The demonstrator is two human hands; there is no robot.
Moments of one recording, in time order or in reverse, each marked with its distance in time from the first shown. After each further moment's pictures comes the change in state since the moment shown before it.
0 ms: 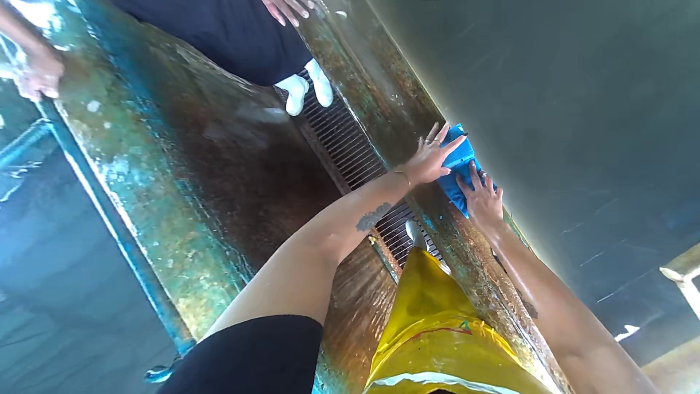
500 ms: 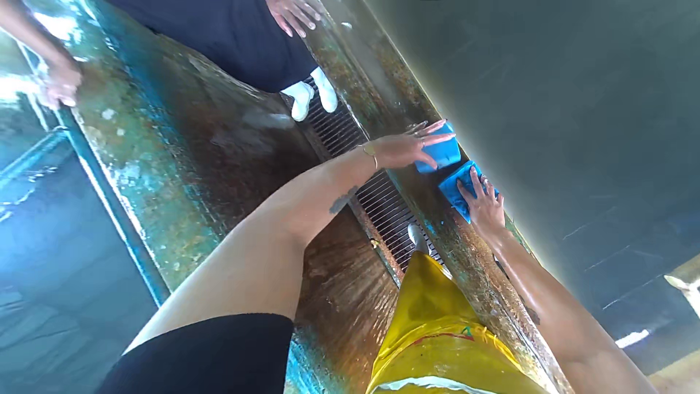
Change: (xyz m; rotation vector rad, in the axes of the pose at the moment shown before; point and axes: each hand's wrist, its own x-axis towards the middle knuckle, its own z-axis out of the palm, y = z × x) left_hand -0.012 -0.050 -0.077 0.254 -0.204 0.439; right_hand -0.003 0.009 0.014 0.056 0.061 -0.046
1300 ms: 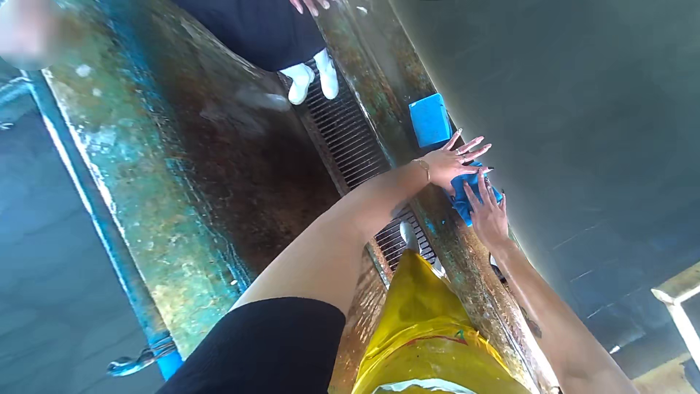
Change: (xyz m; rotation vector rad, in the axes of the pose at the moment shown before) left_hand 0.076 0.024 0.070 0.161 0.034 0.024; right_hand -0.010 0.008 0.008 0.077 0.147 -0.073
